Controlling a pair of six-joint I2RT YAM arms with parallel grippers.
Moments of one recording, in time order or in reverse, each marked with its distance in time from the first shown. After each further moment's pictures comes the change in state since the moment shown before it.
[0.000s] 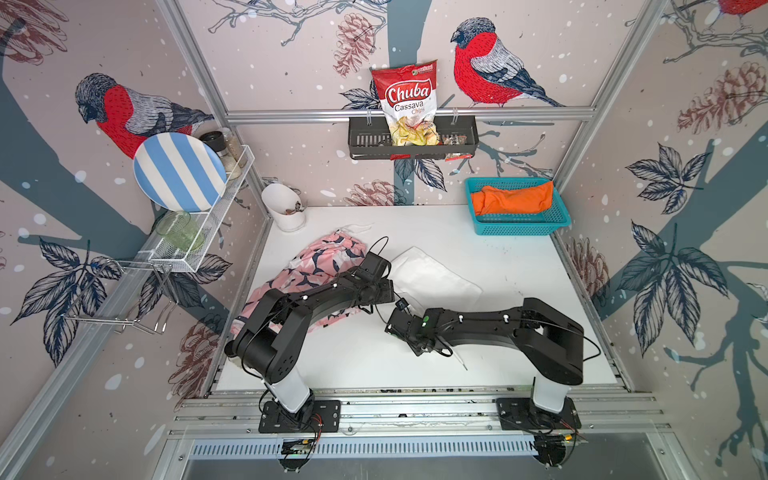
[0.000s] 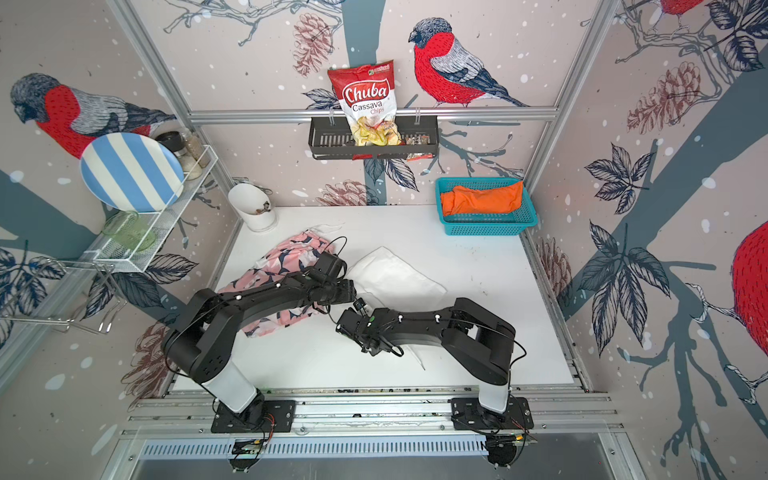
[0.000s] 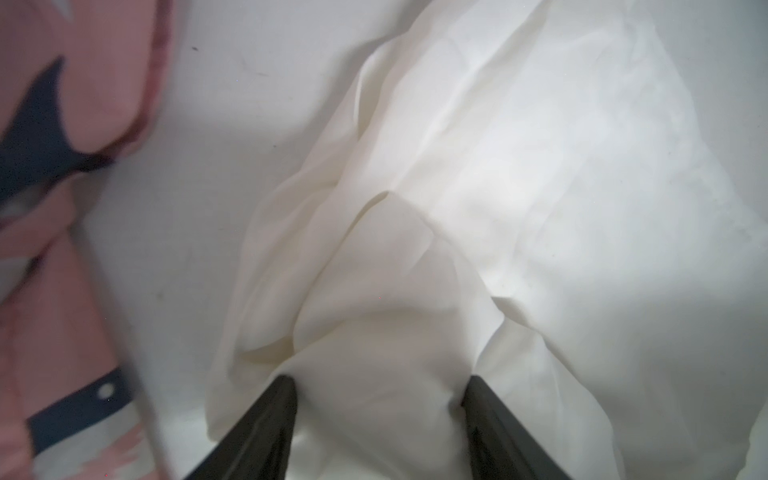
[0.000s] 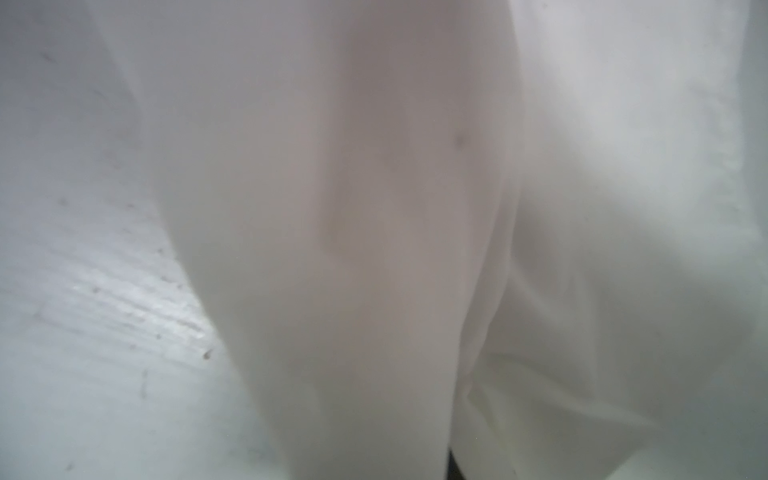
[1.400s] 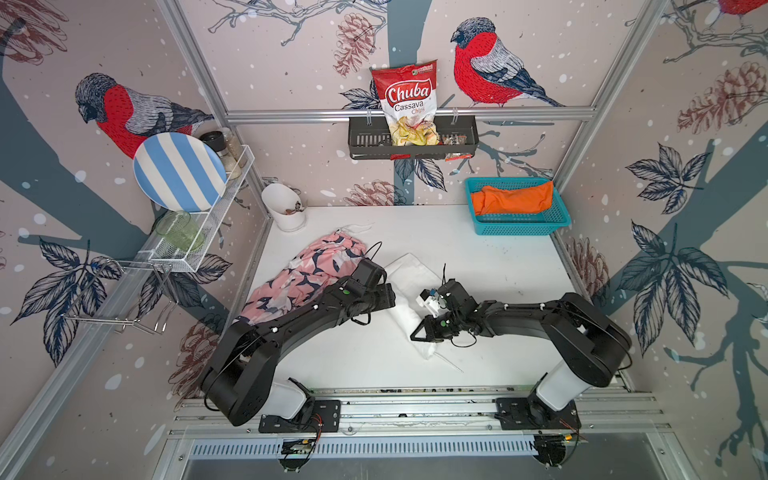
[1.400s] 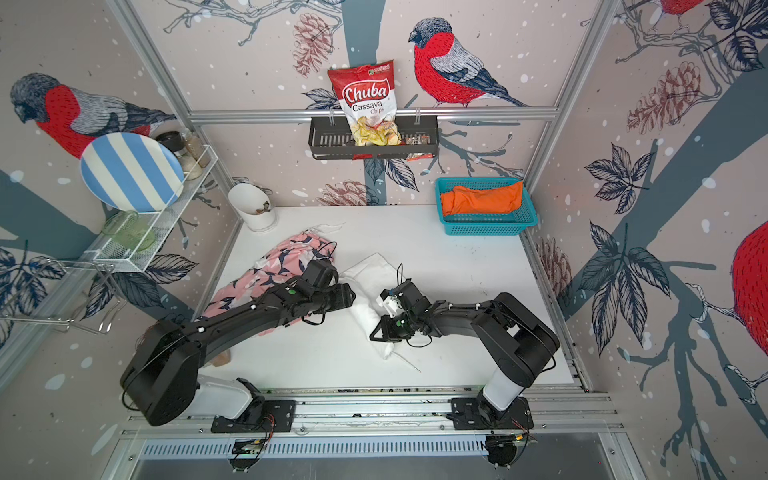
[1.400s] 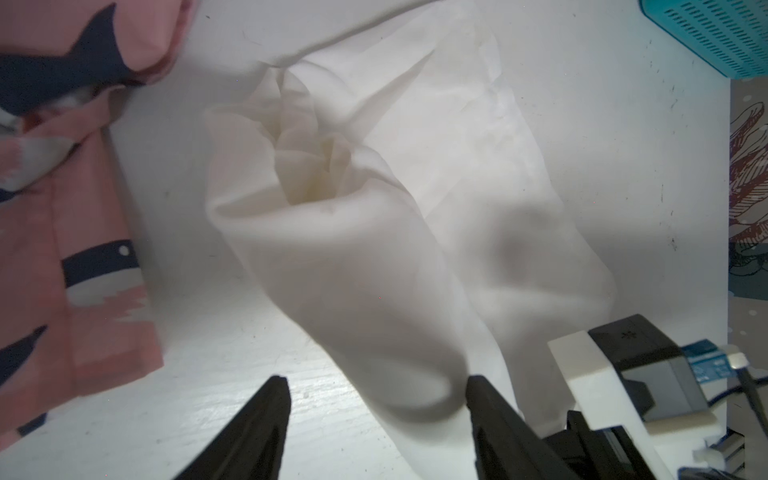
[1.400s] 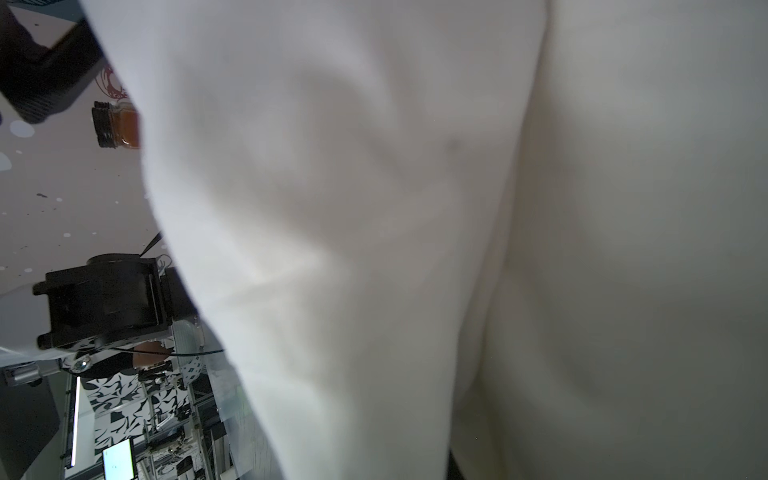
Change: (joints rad) left arm -0.074 -0.178 -0.110 0.019 0.031 -0.148; right arm -0.415 -0.146 -0.427 0.701 -1.020 0.161
